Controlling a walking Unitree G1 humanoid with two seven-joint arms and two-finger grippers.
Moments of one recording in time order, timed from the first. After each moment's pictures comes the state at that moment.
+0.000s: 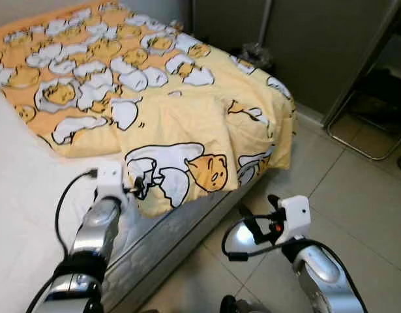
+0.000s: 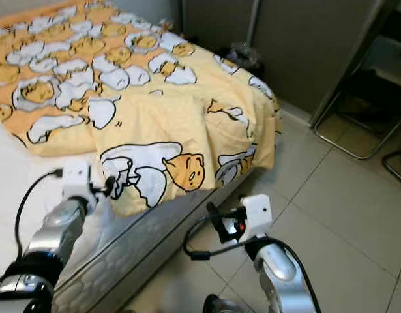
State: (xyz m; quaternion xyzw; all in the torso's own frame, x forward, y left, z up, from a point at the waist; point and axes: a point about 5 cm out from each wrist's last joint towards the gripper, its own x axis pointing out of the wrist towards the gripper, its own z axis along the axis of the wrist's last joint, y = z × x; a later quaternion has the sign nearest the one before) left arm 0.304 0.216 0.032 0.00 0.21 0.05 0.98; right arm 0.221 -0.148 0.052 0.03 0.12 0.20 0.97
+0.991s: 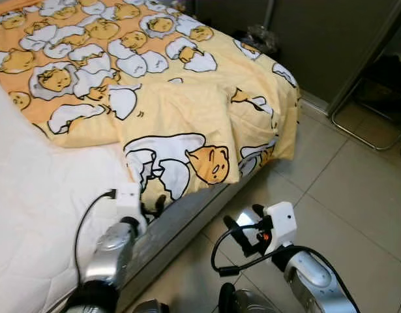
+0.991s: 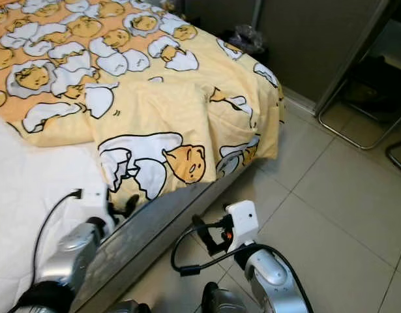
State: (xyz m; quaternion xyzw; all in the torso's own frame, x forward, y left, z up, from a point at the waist) left arm 0.282 0.169 0.013 -0.03 0.22 -0.05 0.97; right arm 0.212 -0.128 0.049 0.04 0.15 0.25 0.96
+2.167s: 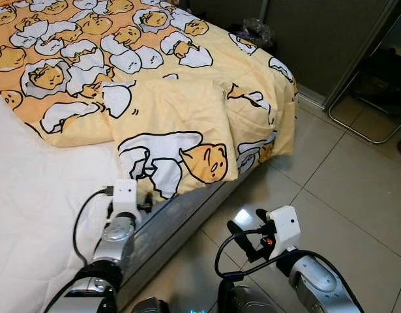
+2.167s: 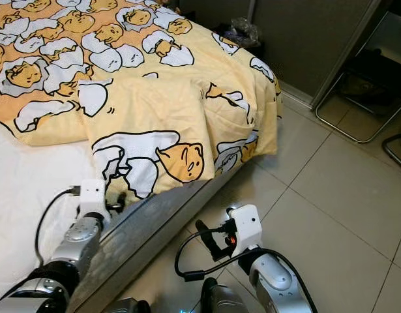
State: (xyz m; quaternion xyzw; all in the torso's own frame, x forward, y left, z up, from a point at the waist) left arm 0.294 0.180 0.002 0.01 0.23 0.05 0.97; right arm 0.207 -0.136 0.046 0.02 0.17 0.24 0.95
